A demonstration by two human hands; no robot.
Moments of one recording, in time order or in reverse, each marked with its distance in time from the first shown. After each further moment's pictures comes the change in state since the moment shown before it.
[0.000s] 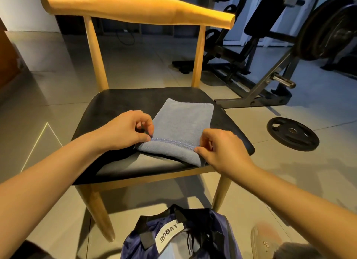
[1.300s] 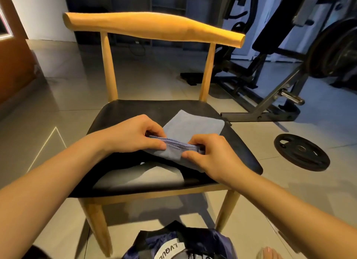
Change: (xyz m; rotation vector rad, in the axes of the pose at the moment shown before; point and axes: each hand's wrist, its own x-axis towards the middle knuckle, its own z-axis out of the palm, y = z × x) left_hand 0.014 0.011 -0.023 -0.043 -0.181 0.179; right_hand 0.031 -0.029 -0.010 0.356 -0.095 -0.071
